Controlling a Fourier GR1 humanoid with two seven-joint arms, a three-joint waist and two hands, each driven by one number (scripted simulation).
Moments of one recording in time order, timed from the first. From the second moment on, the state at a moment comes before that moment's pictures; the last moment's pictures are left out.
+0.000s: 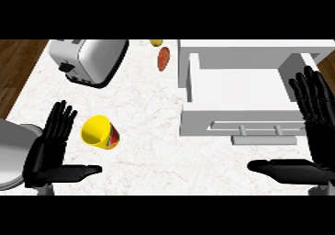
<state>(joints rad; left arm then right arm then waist) 0.05 0.08 0.13 -1.54 0.14 -0.16 -0.23 -0.06 -0.14 -0.06 -1.97 0.02 0.09 -0.02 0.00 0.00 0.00</state>
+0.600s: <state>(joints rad) -0.09 0.16 0.23 -1.02 0.09 -0.20 -0.52 -0.05 -0.14 -0.07 -1.99 0.01 0.12 -0.01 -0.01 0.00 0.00</state>
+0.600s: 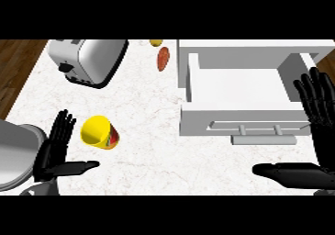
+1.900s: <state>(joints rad) -0.44 0.26 0.31 -0.21 0.02 -0.21 -0.99 -0.09 -0.13 -0.08 -1.97 0.01 0.15 0.01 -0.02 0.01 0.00</state>
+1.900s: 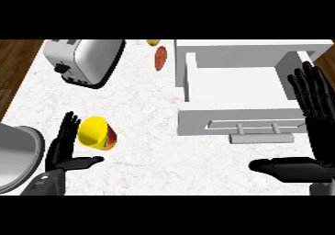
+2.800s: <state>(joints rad) -0.49 0.20 0.30 -0.22 0.04 -0.33 -0.97 -0.11 -0.13 -0.10 -1.92 -0.01 0.17 -0.01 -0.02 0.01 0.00</state>
